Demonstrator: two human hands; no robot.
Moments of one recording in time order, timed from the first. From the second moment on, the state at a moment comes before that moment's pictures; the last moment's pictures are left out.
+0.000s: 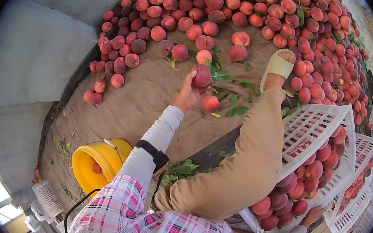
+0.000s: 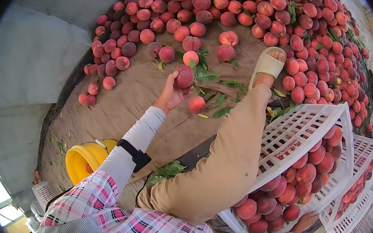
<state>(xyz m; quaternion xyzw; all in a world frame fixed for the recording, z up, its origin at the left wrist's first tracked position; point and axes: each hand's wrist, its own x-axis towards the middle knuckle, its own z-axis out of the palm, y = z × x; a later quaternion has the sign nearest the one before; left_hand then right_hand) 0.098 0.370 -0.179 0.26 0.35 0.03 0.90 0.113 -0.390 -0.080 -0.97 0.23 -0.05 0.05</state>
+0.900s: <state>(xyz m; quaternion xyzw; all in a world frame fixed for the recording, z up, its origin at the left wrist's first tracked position) 0.029 0.059 0.070 0.69 -0.05 -0.12 0.71 0.058 -0.071 0.067 -0.61 0.11 0.00 0.78</state>
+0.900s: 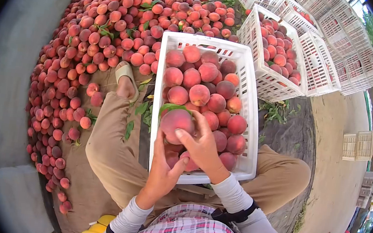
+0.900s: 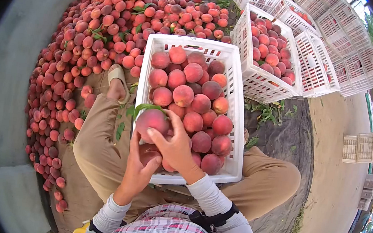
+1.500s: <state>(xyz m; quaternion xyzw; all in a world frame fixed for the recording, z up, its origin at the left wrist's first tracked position) 0.052 0.075 0.065 0.68 -0.05 -0.27 0.68 0.265 -0.284 -0.051 -0.94 0.20 -0.05 0.28</state>
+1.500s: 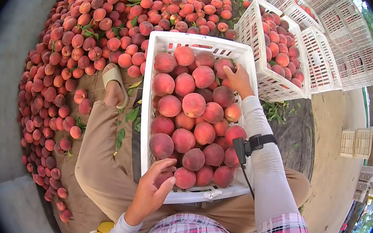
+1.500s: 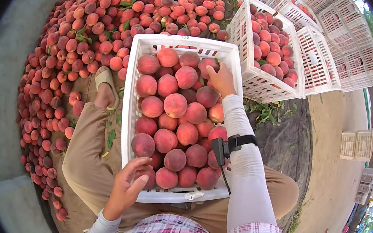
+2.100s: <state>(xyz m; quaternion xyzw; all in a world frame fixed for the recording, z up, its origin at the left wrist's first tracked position) 0.057 0.071 0.051 0.69 -0.05 -0.27 0.67 0.268 -0.292 -0.042 -0.96 0.08 -0.05 0.25</state>
